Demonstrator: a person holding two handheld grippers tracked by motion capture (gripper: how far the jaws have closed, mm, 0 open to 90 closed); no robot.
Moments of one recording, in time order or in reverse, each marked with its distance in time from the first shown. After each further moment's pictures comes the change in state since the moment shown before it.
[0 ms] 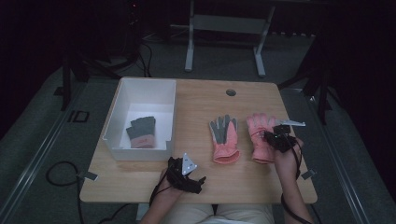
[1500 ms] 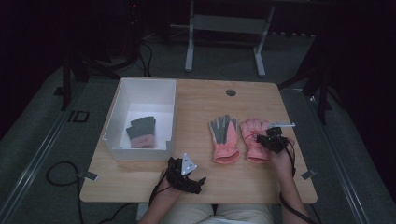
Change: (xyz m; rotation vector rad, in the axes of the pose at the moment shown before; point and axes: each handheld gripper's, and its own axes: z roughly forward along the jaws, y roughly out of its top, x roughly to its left) left arm 0.001 -0.001 -0.001 0.000 -0.012 0.001; right arm -0.009 -0.010 0.038 0.055 0.099 -0.080
